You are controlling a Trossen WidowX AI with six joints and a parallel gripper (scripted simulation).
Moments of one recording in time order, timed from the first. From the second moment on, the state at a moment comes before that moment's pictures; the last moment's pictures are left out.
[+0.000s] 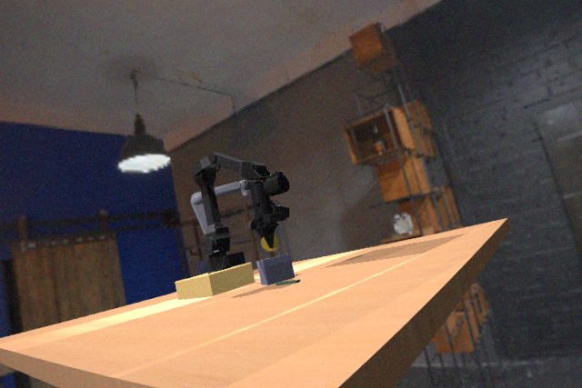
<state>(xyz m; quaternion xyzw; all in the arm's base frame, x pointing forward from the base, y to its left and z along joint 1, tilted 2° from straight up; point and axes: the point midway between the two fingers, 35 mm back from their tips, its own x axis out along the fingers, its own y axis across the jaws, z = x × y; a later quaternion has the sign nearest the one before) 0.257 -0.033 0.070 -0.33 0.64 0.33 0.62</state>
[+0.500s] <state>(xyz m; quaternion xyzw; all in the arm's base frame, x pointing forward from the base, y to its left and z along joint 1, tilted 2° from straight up) 0.255 -0.033 0.070 -0.33 0.64 0.33 0.62</state>
